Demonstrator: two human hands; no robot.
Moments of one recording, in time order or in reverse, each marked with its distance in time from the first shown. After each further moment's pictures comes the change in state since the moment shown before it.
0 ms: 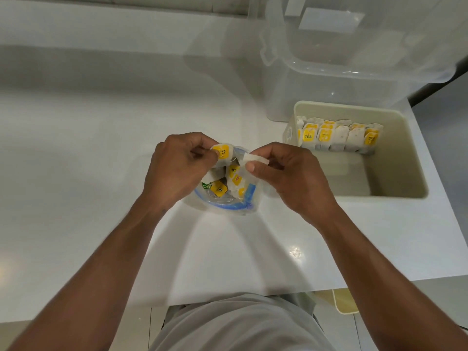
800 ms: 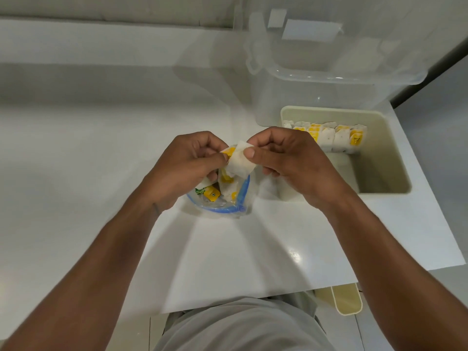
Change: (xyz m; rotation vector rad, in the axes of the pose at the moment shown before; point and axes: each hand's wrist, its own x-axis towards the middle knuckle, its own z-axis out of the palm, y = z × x) left_hand 0.002 0.029 -0.001 -0.204 -0.302 0.007; right_hand 0.004 -0.022 -0.027 0.204 -0.075 -0.080
